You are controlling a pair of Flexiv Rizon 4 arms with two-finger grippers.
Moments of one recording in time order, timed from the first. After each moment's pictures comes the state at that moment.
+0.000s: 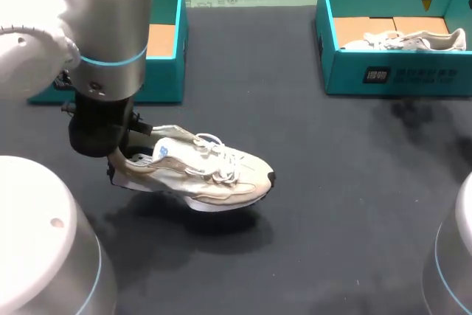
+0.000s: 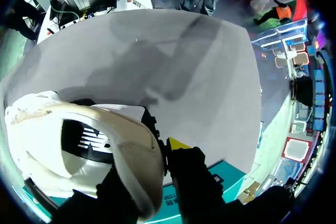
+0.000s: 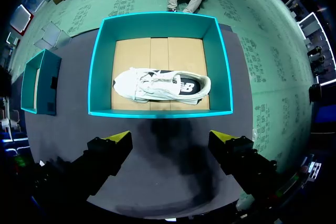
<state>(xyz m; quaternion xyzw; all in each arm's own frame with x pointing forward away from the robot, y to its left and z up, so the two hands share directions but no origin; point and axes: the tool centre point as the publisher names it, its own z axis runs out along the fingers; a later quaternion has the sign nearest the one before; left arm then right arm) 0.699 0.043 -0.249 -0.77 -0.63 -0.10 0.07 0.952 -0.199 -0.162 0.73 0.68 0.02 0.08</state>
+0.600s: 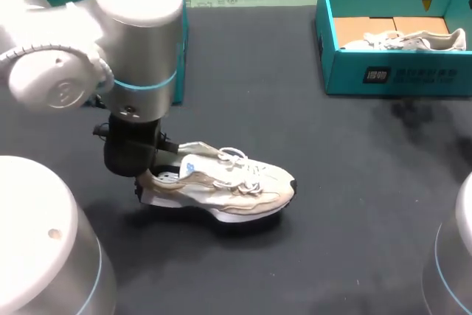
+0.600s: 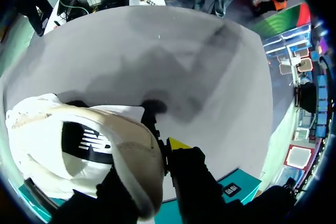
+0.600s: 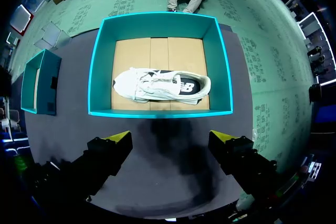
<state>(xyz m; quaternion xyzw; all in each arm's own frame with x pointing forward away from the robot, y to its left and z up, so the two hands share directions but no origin) 0.689 0.001 -0.302 -0.75 -0.65 -0.07 0.07 0.952 -0.199 -0.162 0.73 0.68 0.02 0.08</state>
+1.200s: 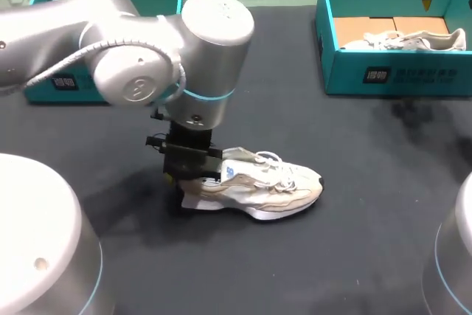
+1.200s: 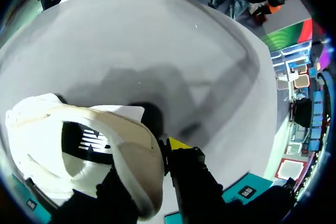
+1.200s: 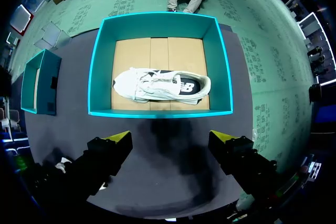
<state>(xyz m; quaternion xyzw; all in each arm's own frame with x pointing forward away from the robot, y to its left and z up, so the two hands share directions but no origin) 0.711 -0.061 -0.362 -0.72 -0.69 -0.07 0.11 0.952 -0.199 -0.162 0.73 0.68 0.02 0.08</state>
